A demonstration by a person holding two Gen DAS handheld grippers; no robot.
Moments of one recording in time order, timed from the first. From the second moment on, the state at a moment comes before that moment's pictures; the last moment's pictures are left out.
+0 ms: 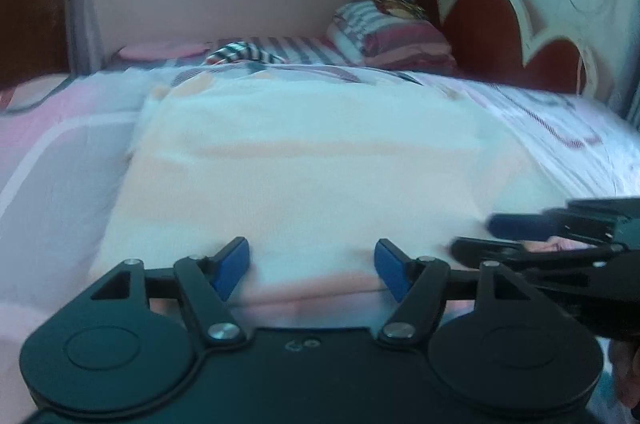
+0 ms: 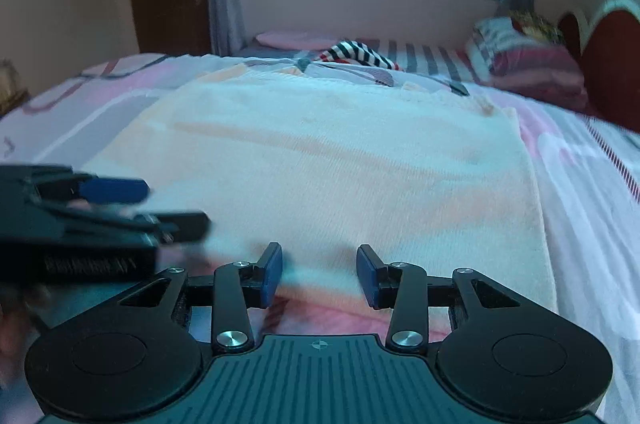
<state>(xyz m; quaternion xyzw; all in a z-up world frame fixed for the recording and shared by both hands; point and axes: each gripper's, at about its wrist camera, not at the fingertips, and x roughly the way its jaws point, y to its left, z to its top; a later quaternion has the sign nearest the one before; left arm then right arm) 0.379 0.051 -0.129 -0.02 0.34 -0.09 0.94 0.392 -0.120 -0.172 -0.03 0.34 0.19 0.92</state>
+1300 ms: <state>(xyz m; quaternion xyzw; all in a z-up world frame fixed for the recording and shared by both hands) 0.366 0.088 -0.120 -0.02 0.37 0.01 0.93 0.380 -0.219 -0.171 0.03 0.36 0.09 0.93</state>
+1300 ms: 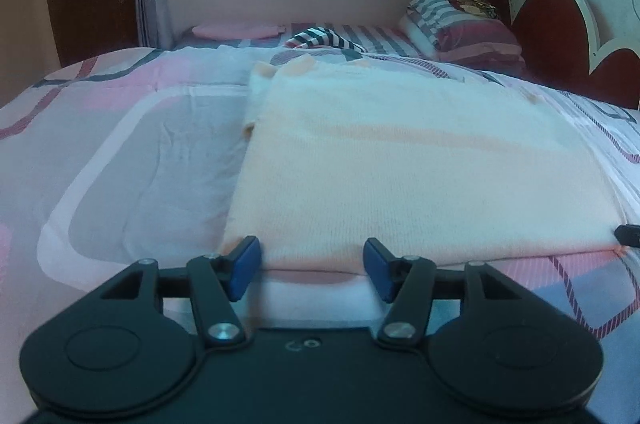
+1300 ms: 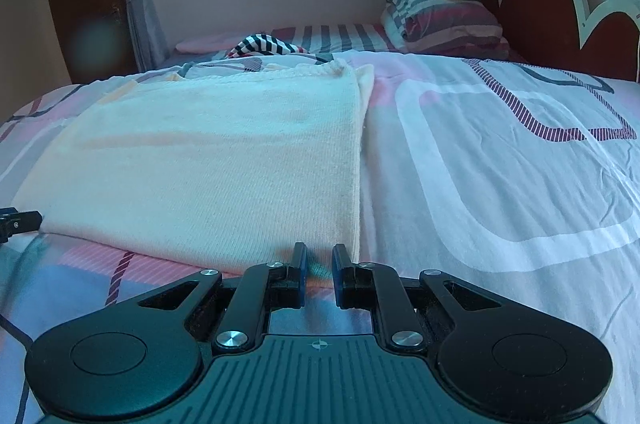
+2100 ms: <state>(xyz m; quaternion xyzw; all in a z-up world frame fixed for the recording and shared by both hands) 0.348 0.143 -0.170 -0.50 0.27 0.03 0.82 0.410 -0.195 -0.135 0.10 0.34 0.15 0.92</state>
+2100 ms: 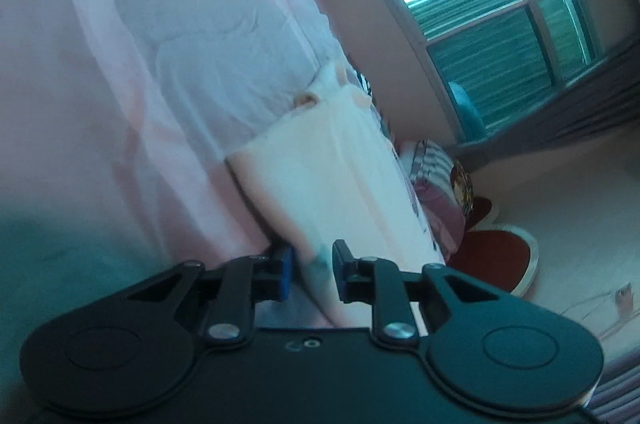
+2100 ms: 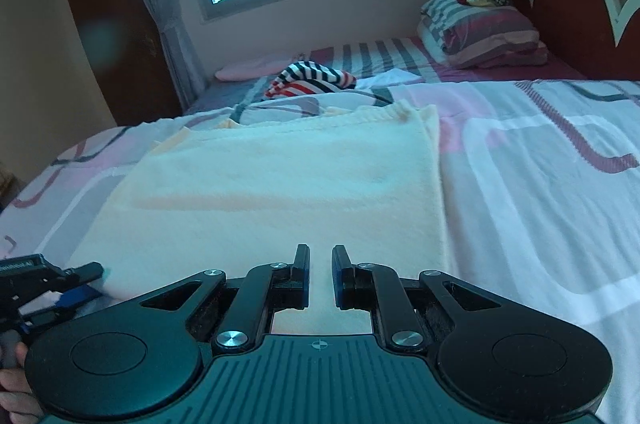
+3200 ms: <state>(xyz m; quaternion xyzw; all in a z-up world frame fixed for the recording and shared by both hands) 0.362 0.148 -0.168 -0.54 0.17 0.05 0.82 0.506 -0.125 -0.162 0.14 0.36 0.20 0.90</state>
